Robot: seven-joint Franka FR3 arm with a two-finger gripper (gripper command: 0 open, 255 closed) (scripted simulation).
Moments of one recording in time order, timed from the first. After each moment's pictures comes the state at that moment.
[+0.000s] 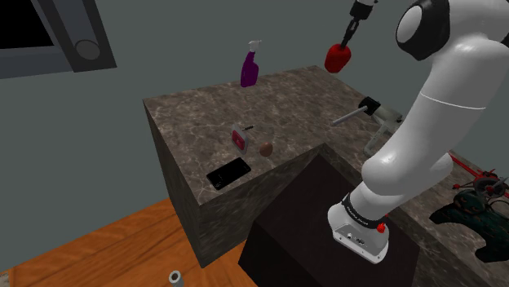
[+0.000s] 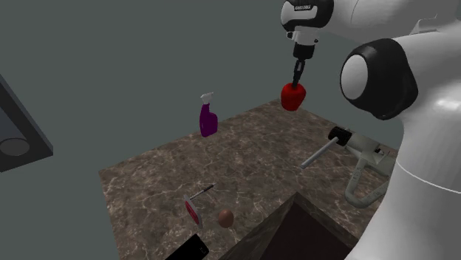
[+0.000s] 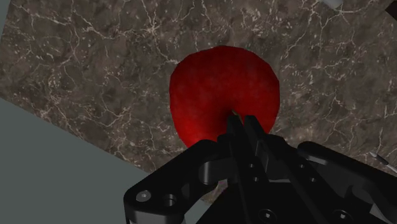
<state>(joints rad) -0.49 0.24 -0.40 -1.41 0.12 1.69 -1.23</state>
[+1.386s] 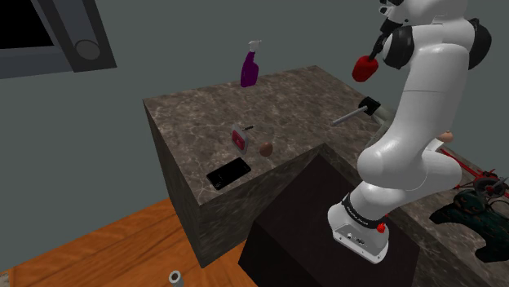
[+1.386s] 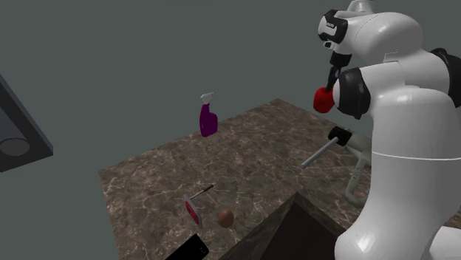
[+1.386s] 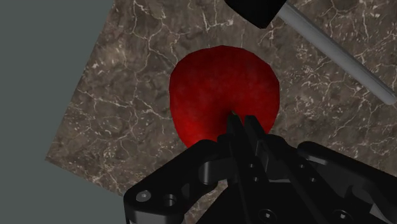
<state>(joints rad) -0.82 0.57 -0.46 -1.06 0.28 1.63 -1.55</state>
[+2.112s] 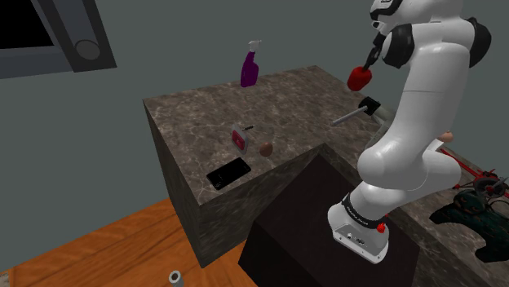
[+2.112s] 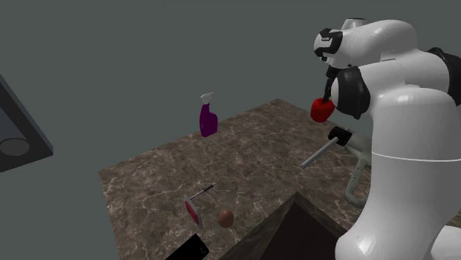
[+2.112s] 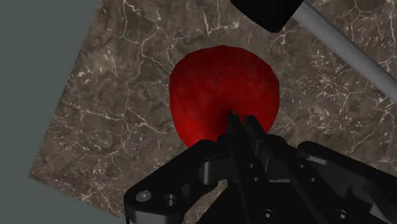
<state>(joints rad) -0.79 0.55 -0.46 -1.24 0.28 1.79 -1.57</state>
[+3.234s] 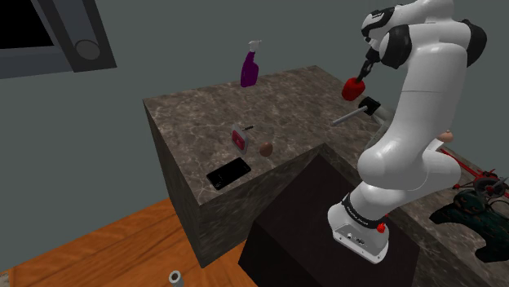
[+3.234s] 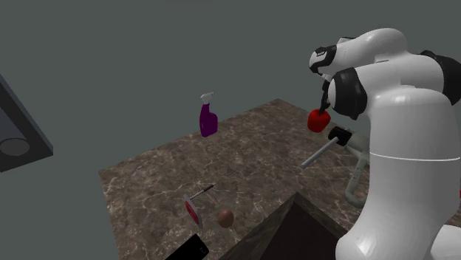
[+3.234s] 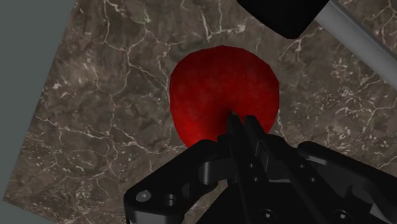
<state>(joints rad) -0.77 0.57 -0.45 -1.39 0.30 1.95 -1.59</state>
